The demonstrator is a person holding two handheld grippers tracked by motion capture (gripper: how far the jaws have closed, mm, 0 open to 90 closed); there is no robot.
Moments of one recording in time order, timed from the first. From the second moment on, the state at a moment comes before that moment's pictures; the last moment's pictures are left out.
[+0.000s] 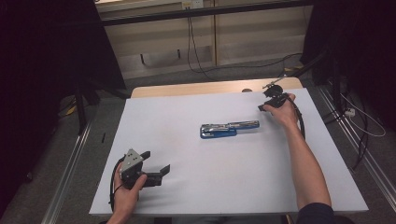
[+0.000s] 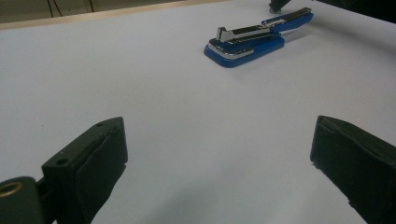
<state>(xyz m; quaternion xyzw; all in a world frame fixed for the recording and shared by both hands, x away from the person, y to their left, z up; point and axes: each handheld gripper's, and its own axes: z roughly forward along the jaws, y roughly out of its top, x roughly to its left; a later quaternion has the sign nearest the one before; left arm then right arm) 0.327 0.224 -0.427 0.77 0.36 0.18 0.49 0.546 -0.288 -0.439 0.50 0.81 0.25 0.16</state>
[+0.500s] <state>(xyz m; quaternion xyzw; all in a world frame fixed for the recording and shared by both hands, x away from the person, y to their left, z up) 0.326 0.222 -0.428 0.78 0.36 0.17 0.49 0.551 -0.290 -0.440 0.49 0.82 0.24 0.14</state>
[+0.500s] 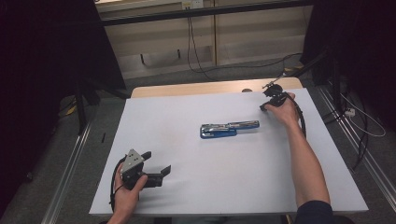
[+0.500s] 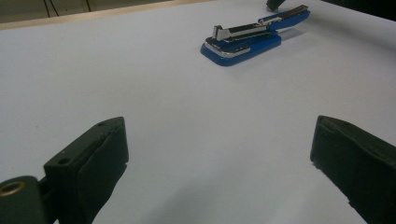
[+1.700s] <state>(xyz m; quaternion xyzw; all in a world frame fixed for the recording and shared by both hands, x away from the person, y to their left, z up) 0.326 0.222 -0.427 0.78 0.36 0.17 0.49 0.545 -0.282 -0.438 0.49 0.82 0.25 0.13</state>
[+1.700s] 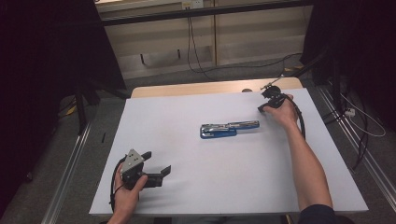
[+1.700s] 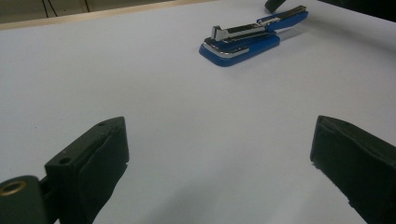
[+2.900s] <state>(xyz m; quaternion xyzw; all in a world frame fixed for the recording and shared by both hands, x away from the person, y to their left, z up) 0.326 0.224 -0.426 0.77 0.36 0.18 0.49 0.515 -0.280 -0.418 0.46 0.82 0.32 0.13</state>
